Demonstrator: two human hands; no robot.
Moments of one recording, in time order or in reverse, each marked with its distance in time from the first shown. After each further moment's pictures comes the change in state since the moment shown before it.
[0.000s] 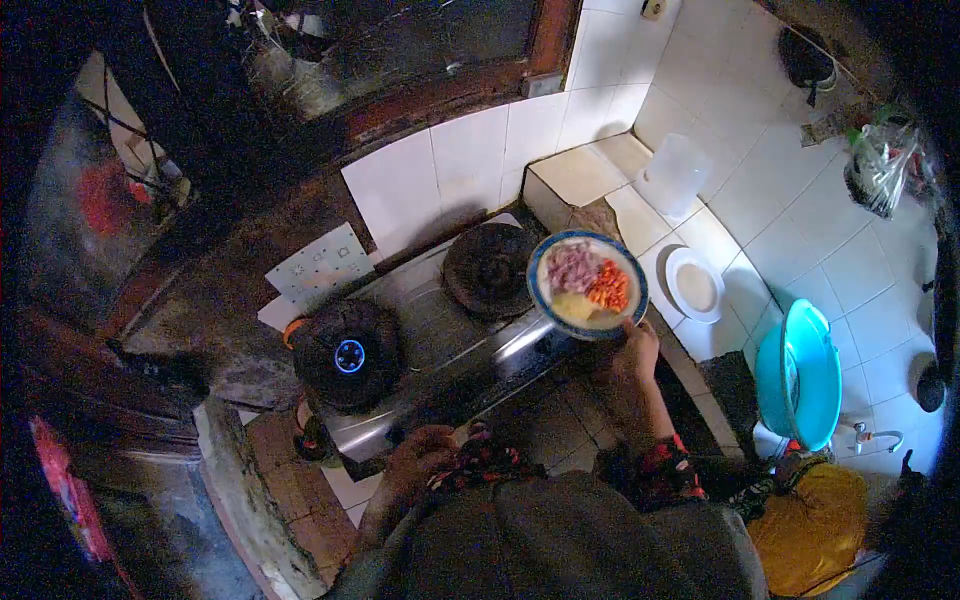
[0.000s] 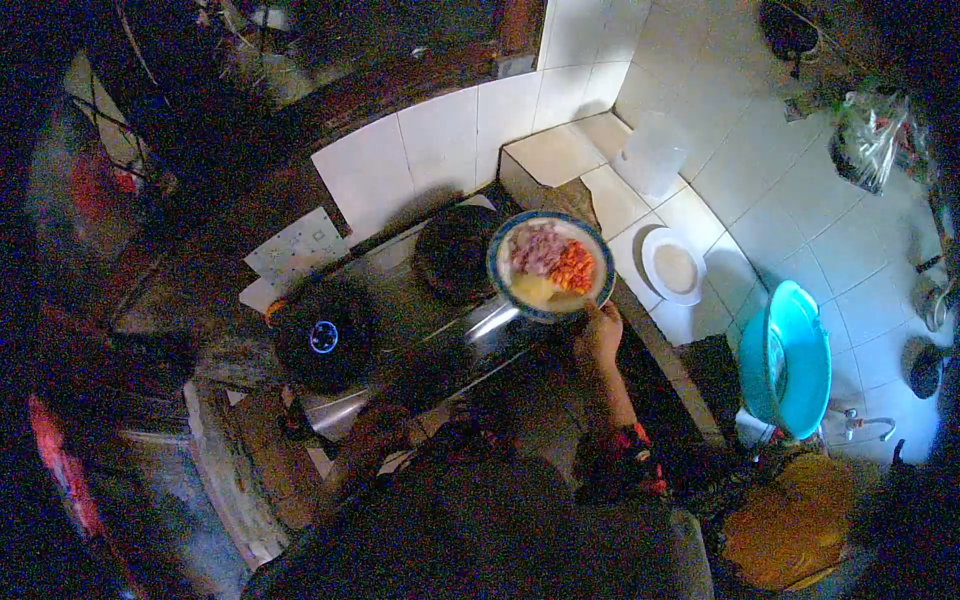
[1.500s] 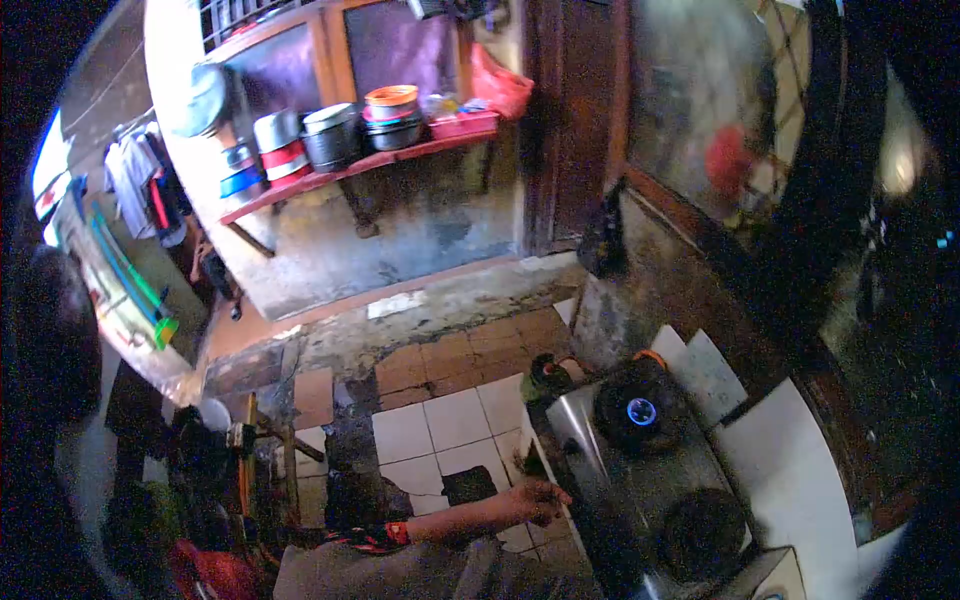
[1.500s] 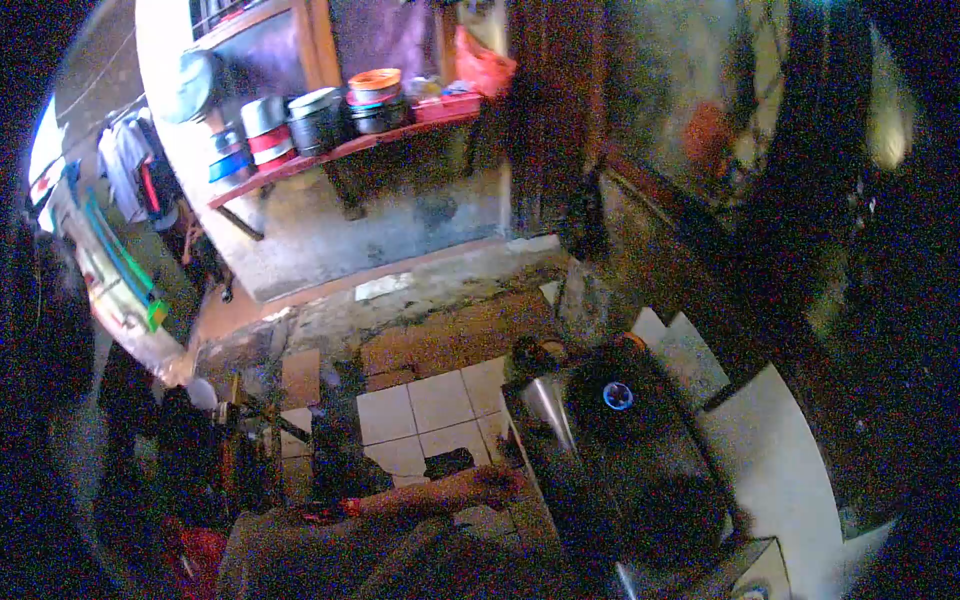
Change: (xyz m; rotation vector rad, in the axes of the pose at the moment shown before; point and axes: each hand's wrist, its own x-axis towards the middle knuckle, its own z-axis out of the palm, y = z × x) left_hand -0.062 -0.071 0.169 -0.366 0.878 0.526; right_hand 0.121 0.052 0.167 0.005 -0.197 -0.690
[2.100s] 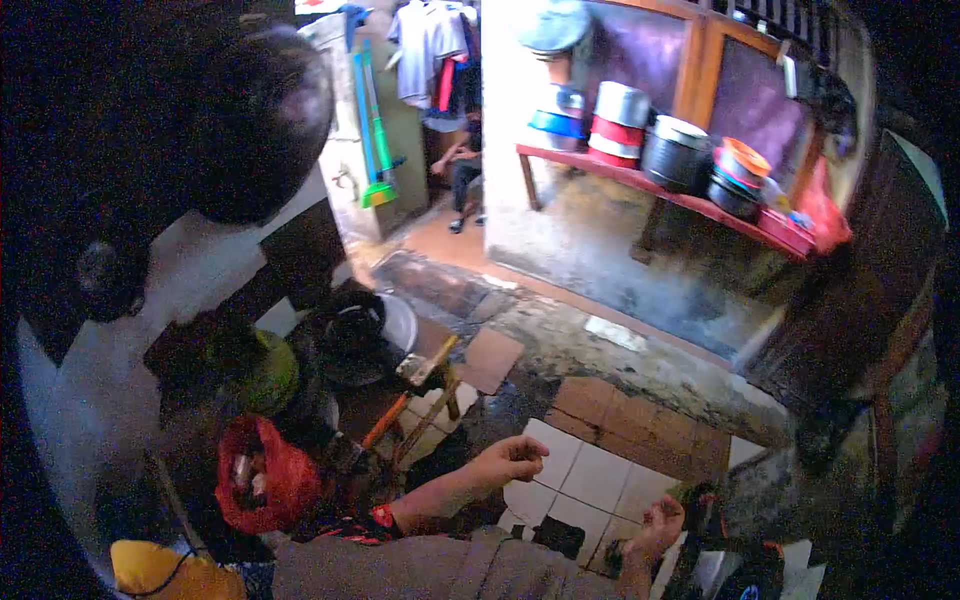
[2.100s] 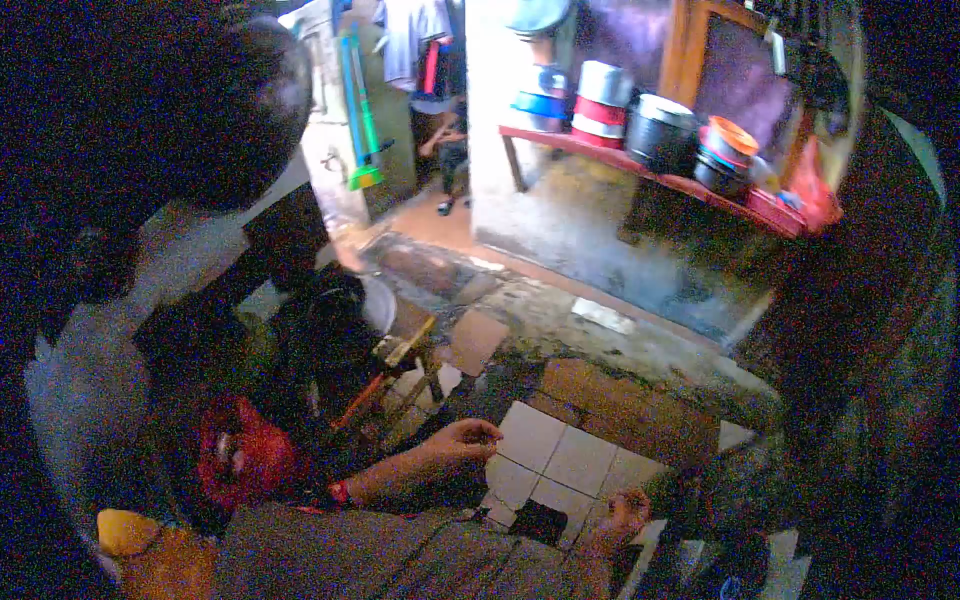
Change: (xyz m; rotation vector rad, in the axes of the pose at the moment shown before) left_hand -0.372 -0.009 -0.233 -0.197 1.005 0.430; right_hand -0.553 -0.314 0.010 0.773 -1.794 0.326
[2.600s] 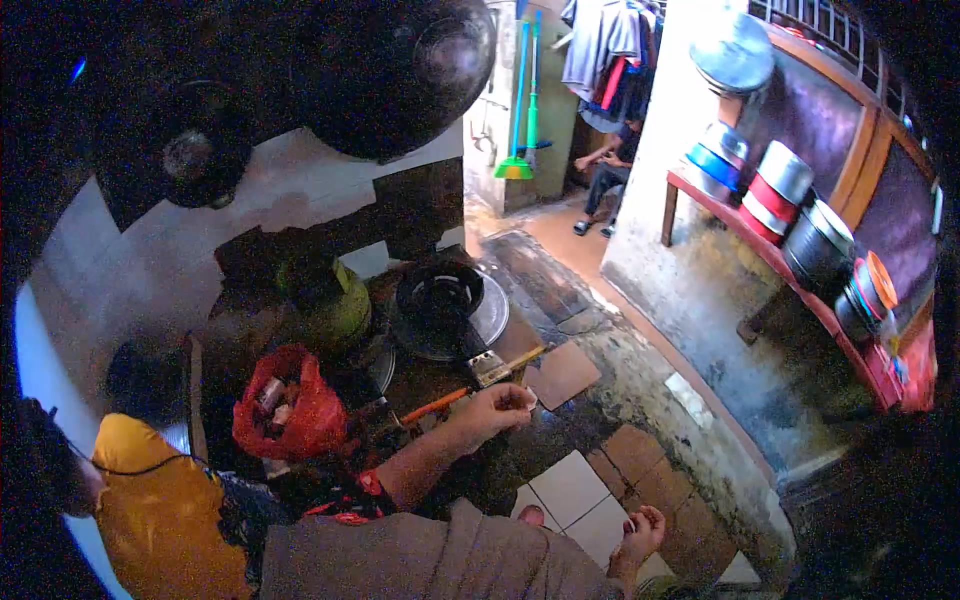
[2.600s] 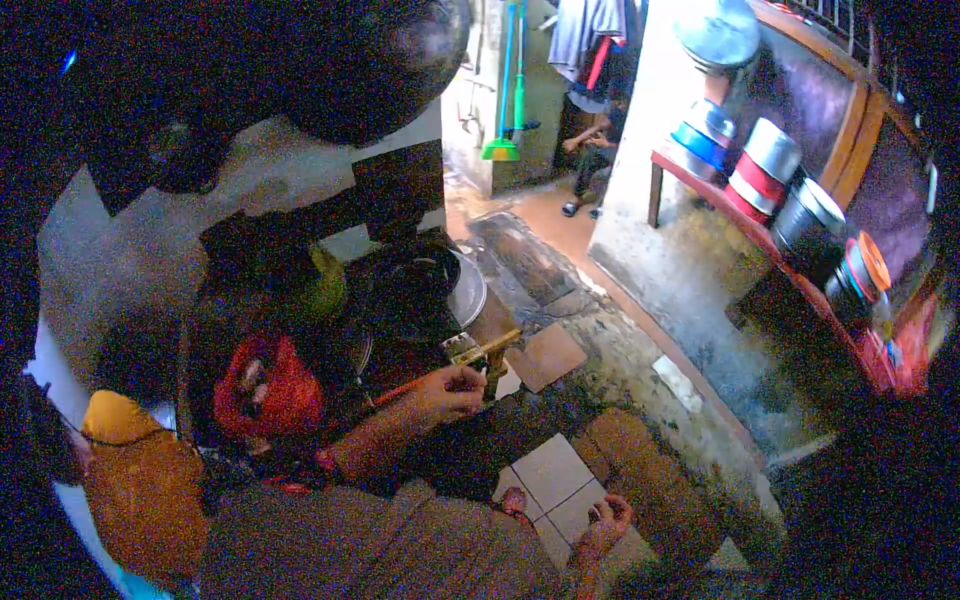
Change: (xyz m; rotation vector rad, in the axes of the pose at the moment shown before) left_hand -0.005 0.070 -0.112 -0.050 0.653 0.239; right_hand 0.047 0.036 0.175 -0.055 -0.452 0.305
